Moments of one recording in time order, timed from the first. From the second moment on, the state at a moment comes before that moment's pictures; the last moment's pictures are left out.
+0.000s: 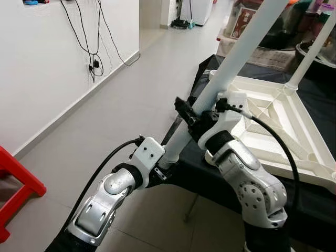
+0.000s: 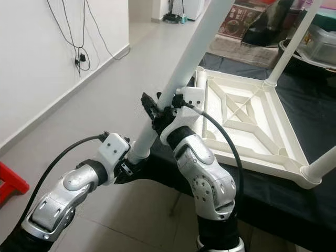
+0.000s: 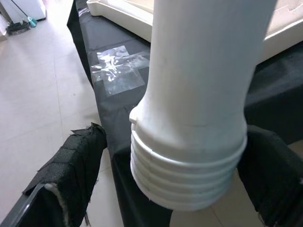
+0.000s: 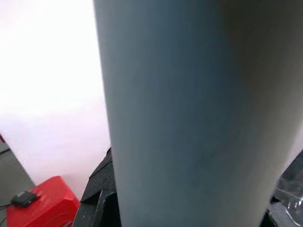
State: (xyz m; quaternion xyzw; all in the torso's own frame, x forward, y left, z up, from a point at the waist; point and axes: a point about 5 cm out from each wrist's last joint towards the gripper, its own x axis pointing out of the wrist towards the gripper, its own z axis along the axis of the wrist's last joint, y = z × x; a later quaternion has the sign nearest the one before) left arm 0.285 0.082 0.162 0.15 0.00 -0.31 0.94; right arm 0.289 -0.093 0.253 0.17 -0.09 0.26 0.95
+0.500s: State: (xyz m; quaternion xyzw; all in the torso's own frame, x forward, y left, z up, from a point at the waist) left arm 0.288 0.070 0.152 0.14 0.00 -0.33 0.93; right arm 0.277 -0.085 0.250 0.17 -0.07 0.31 0.93
